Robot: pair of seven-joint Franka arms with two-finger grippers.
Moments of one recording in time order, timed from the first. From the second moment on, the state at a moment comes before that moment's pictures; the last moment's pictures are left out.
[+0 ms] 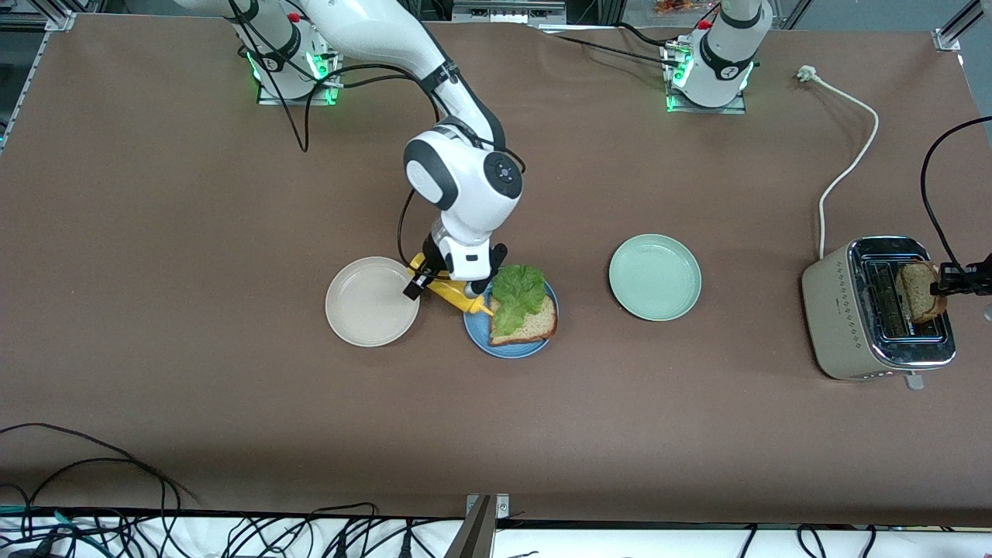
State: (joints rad) left arm 0.13 0.44 0.31 -1.57 -0.11 1.91 0.63; right arm 0.97 0.77 -0.29 -1.38 -0.32 1.92 -0.18
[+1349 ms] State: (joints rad) left arm 0.10 0.39 0.31 -1.54 -0.11 1.91 0.63; right arm 0.49 0.57 0.12 -1.44 -0.28 1.93 -0.29
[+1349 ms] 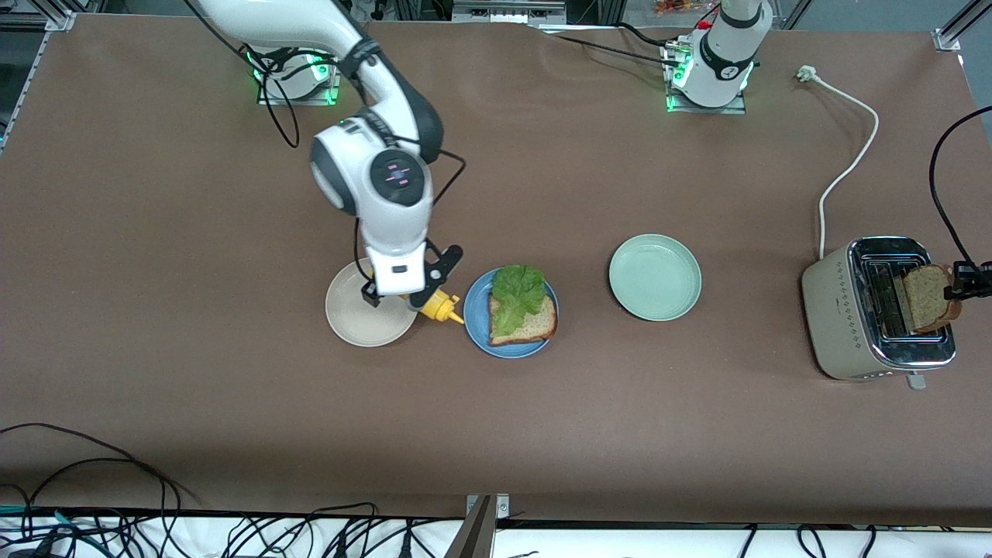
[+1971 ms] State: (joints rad) left arm 0.09 0.31 0.31 -1.49 -0.11 1.79 0.63; right arm 0.12 0.52 0.21 -1.44 0.24 1.92 -0.80
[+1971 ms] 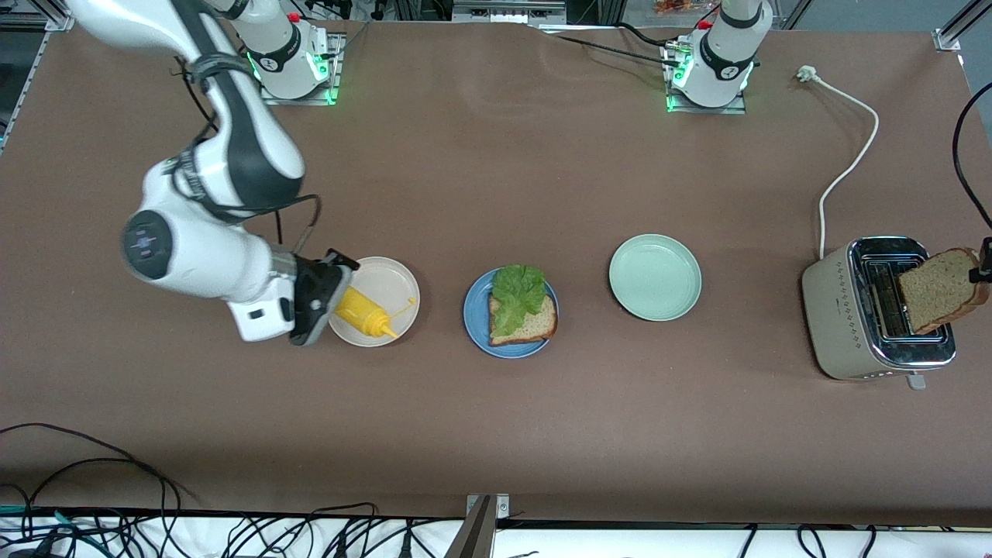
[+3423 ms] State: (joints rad) left arm 0.05 0.32 0.08 -1.42 -0.12 1.60 0.51; right arm -0.33 0.79 0.20 -1.43 0.89 1.52 -1.93
